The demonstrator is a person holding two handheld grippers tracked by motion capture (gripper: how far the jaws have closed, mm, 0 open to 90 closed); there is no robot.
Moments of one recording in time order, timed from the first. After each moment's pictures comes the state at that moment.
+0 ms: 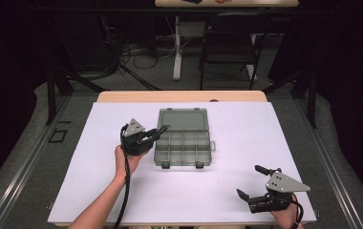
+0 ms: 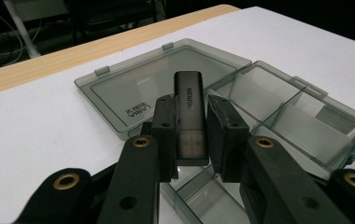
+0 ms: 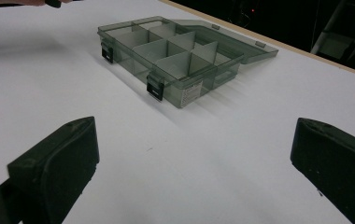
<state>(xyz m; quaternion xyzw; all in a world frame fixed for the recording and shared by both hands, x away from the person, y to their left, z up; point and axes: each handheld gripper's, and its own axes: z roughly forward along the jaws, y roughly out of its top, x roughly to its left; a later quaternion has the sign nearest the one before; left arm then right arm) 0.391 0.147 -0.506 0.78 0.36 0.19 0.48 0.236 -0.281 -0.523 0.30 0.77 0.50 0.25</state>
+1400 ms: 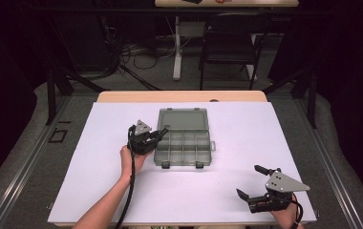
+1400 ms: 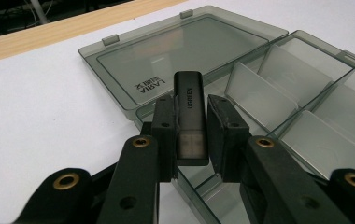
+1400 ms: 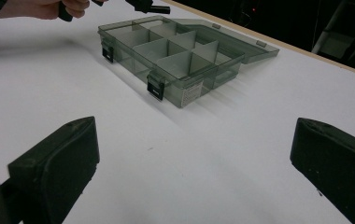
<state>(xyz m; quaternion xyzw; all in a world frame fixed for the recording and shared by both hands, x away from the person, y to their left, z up) 0.407 0.134 -0.529 0.79 0.39 0.19 0.44 0.236 -0.281 -0.523 0.30 0.78 0.50 0.25</state>
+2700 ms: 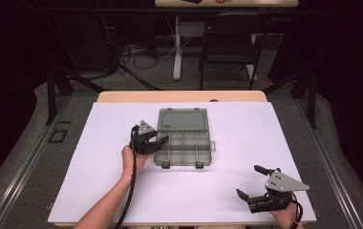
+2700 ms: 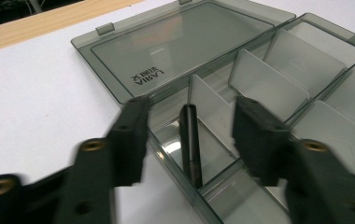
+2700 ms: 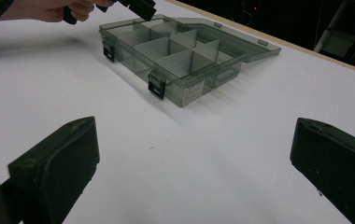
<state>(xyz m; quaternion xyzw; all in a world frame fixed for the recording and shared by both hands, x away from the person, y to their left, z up) 0.413 0.129 -0.534 0.80 0.39 0.19 0.42 0.237 -0.281 -0.523 0.30 0.78 0.50 0.24</state>
